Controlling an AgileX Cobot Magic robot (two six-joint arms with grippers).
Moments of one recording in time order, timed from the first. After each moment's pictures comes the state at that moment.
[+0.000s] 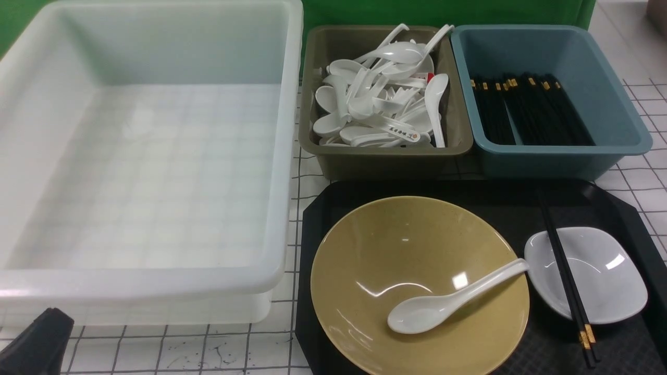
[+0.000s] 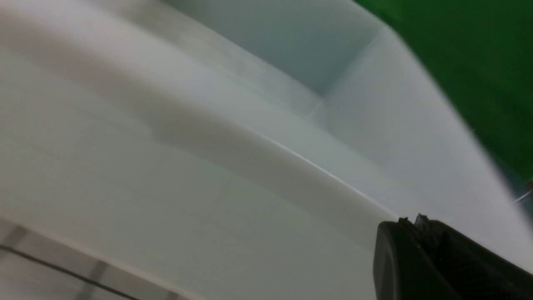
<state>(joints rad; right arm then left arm) -0.03 -0.01 0.03 -0.01 0.32 0.25 0.04 -0.01 0.03 -0.64 0.25 -0.10</state>
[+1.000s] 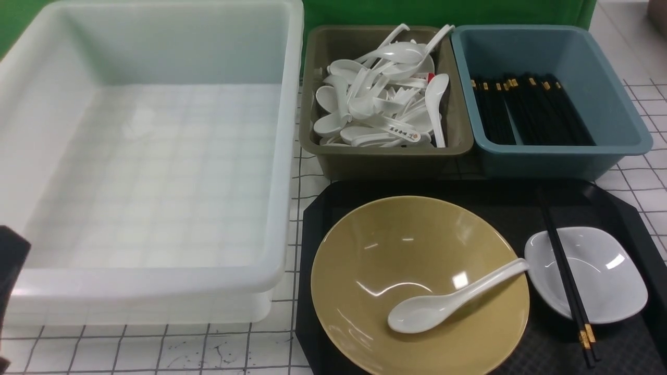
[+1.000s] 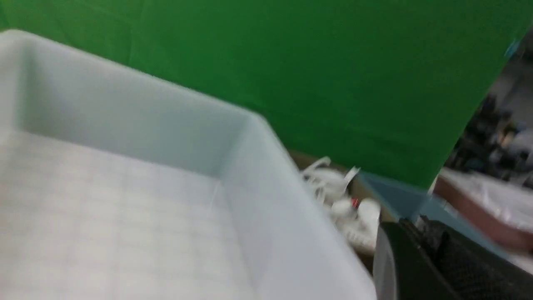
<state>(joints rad) 0.18 0.26 -0.47 0.11 0.58 0.24 0.04 0.18 -0.37 -0.73 0.43 0.36</state>
